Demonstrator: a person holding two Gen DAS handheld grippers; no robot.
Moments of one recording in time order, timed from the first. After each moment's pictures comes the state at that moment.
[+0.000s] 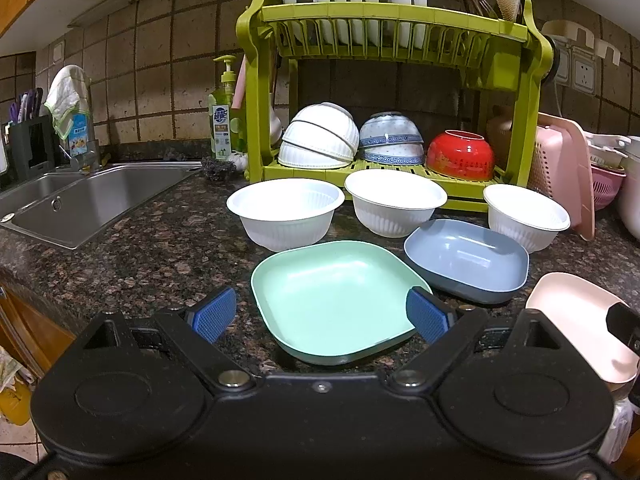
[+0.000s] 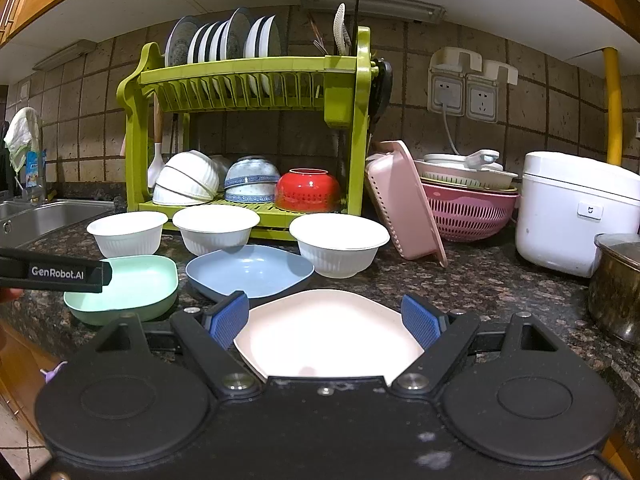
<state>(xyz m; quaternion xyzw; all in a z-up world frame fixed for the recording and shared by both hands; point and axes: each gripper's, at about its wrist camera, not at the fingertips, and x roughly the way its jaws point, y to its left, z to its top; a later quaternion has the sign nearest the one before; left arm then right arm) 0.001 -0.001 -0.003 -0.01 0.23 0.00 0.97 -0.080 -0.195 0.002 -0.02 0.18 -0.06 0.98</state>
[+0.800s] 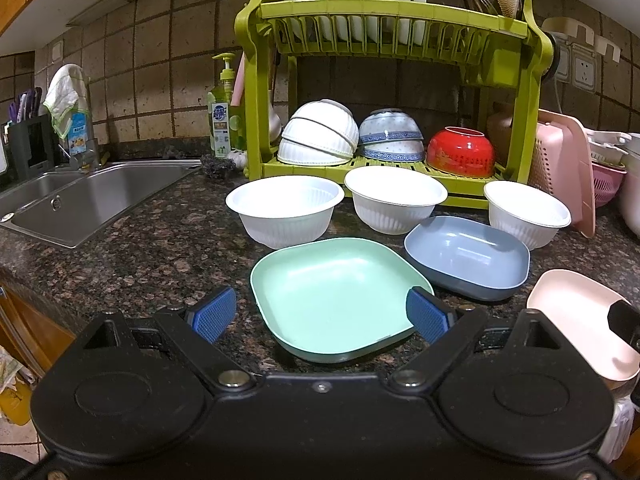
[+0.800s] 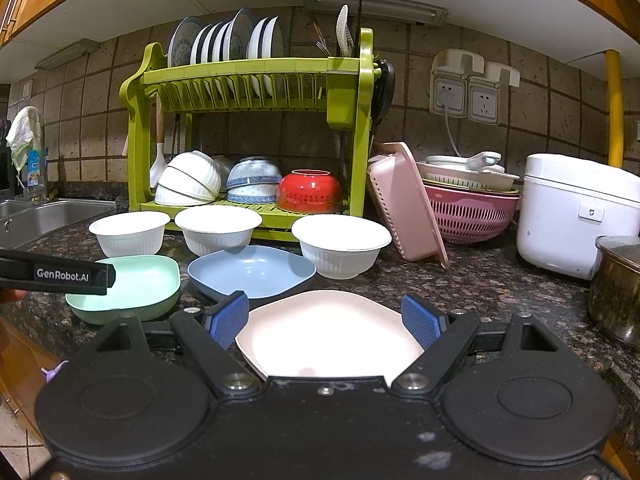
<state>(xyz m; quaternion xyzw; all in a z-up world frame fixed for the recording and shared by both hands) 0.002 -0.001 -0.004 -0.01 0.23 0.00 0.97 -0.081 -0.193 0.002 -0.02 0.18 -0.06 0.98</state>
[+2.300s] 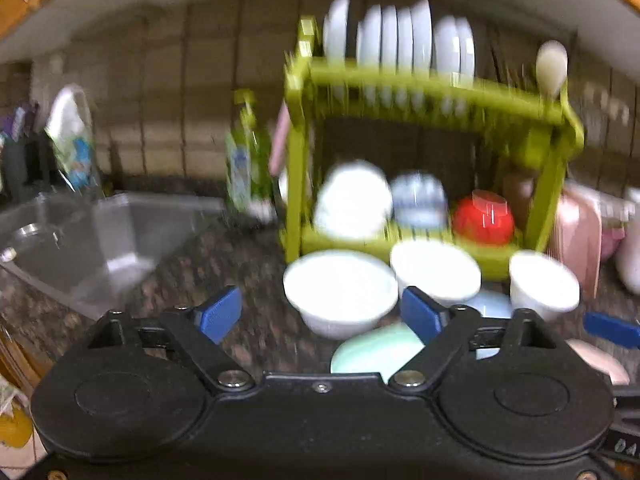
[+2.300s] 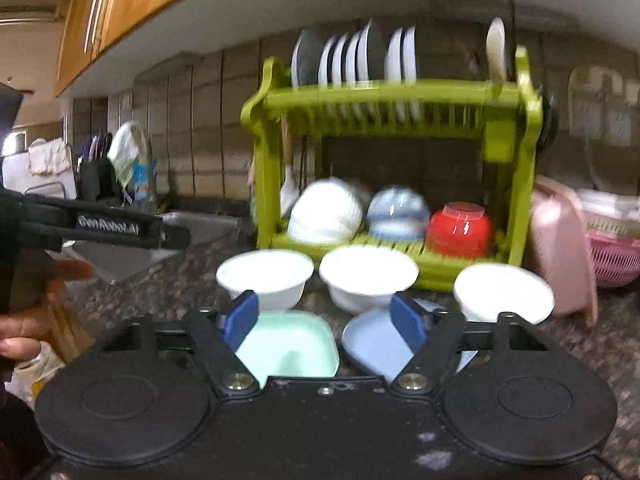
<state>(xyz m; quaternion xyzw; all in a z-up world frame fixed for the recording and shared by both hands) 0.035 0.077 0.058 -0.02 0.23 -0.03 0.97 -0.010 -0.128 0.041 0.01 0.21 0.13 0.97</state>
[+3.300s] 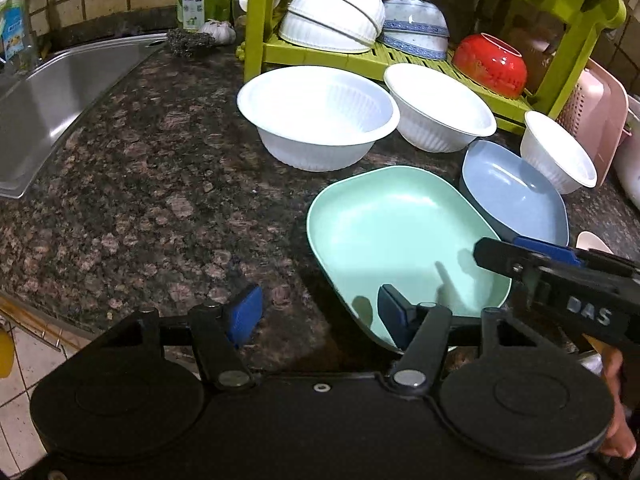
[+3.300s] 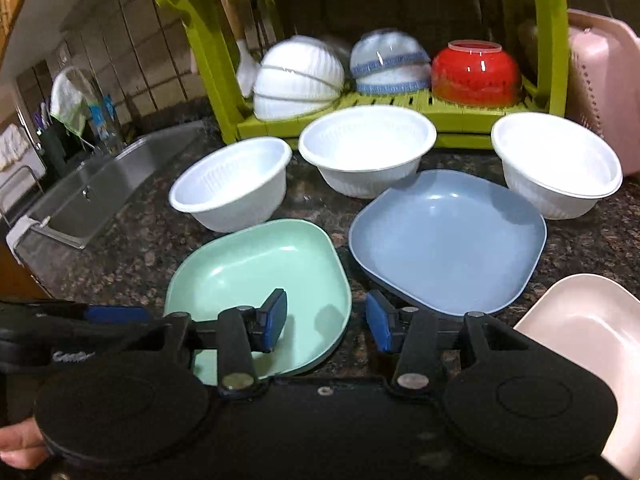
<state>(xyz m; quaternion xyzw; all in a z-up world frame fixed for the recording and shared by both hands) 0.093 0.073 -0.010 -0.04 0.45 -0.09 0.89 0.083 -0.118 -0.005 0.08 0.40 0.10 0.91</state>
